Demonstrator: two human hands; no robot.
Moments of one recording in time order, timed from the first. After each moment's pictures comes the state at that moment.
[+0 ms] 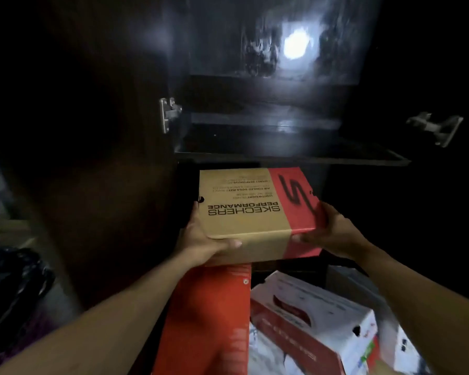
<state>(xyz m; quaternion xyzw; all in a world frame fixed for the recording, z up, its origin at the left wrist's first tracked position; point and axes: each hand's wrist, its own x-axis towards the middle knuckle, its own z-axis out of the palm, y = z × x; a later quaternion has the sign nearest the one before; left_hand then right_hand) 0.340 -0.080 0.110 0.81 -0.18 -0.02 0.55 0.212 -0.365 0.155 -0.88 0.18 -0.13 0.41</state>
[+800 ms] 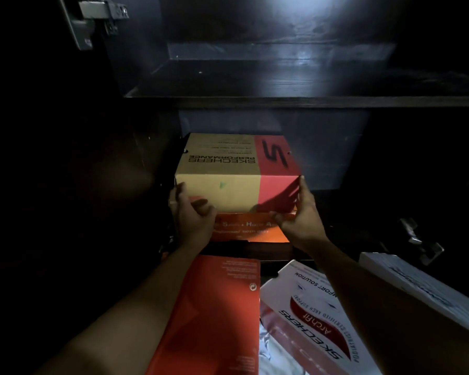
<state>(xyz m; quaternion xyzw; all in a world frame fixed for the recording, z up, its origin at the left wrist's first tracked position) 0.446 -0.146 0.012 0.83 -0.04 0.11 0.54 0.359 -0.357 0.016 -0.84 0.19 -0.20 0.46</state>
